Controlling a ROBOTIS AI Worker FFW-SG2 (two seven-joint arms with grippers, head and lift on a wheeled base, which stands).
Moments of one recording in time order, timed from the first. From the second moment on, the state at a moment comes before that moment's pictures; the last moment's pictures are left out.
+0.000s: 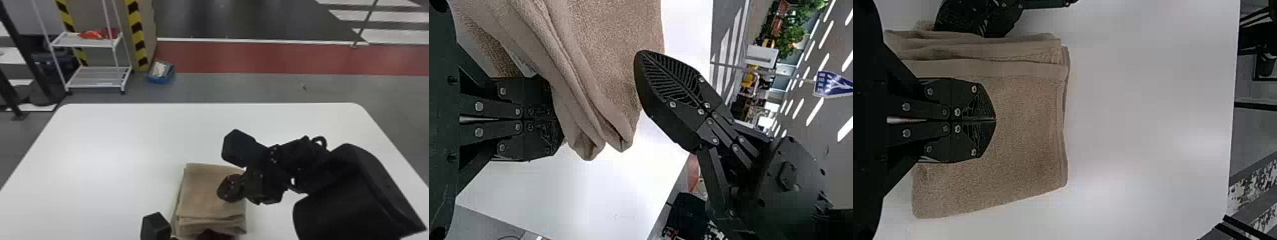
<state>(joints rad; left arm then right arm) 0.53 0.01 -0.18 -2.01 -0.12 0.39 -0.73 -0.16 -0.35 0.58 -2.10 0.73 0.93 1.32</state>
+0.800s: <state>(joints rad) 0.60 0.01 -0.20 -2.14 -0.09 0.60 -0.58 -0.13 -0.36 0.46 -2.07 0.67 0.86 1.31</state>
